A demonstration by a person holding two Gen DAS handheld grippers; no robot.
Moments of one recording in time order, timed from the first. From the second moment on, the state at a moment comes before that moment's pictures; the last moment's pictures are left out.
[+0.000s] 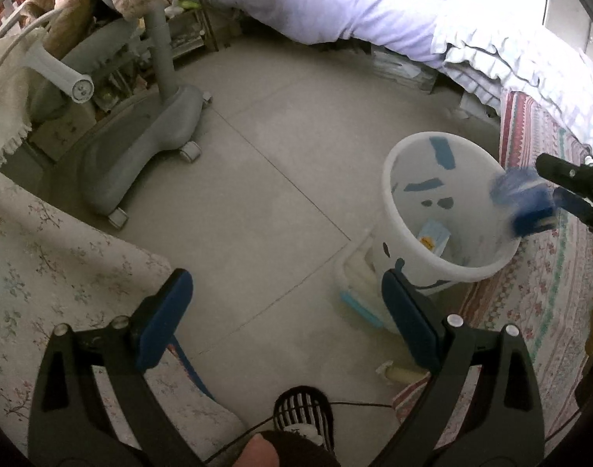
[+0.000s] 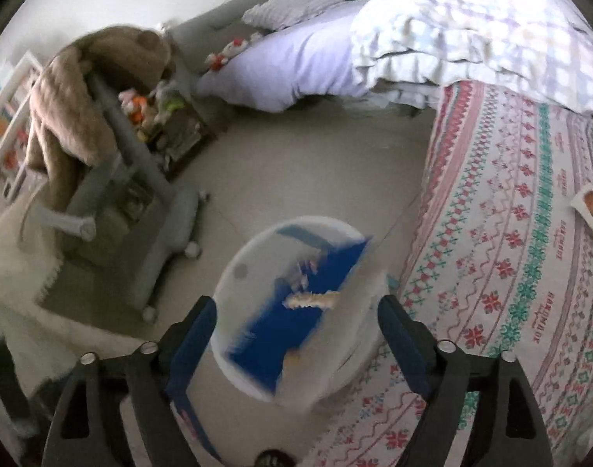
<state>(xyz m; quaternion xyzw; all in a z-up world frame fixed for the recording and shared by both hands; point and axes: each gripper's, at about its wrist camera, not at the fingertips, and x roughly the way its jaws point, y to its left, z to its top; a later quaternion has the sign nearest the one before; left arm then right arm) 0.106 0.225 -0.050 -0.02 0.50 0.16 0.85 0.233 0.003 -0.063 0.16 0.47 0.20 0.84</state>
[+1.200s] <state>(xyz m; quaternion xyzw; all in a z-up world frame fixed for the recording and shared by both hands) 0.098 0.083 -0.034 -0.04 0.53 0.00 0.85 0.111 -0.294 -0.013 0.11 0.49 0.01 0.86</state>
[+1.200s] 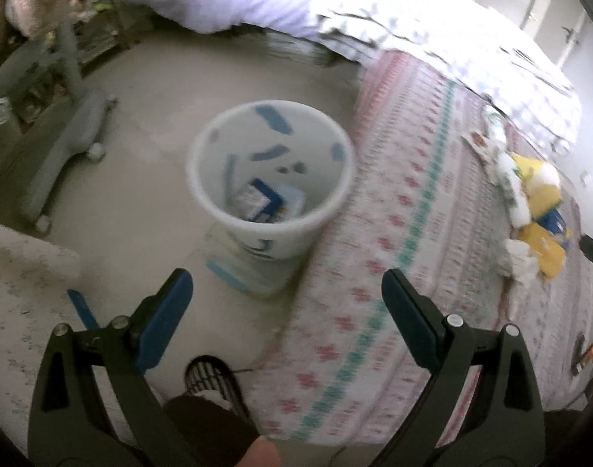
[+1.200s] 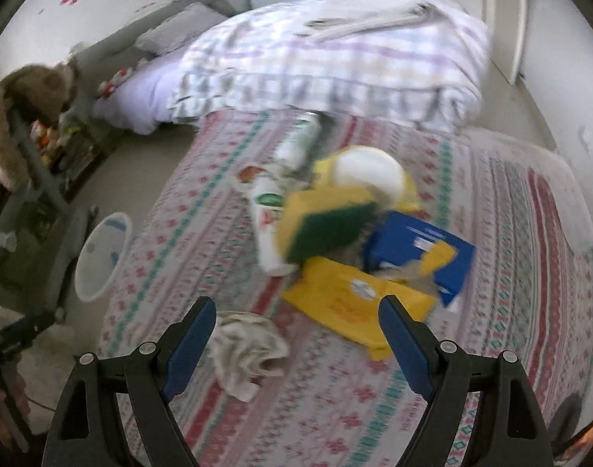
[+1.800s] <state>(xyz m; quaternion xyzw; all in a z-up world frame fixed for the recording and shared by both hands) 0.119 -0.068 -0.043 -0.02 0.55 -0.14 0.83 0.106 -0.375 -0.042 0.16 0.53 -0.01 0.83</state>
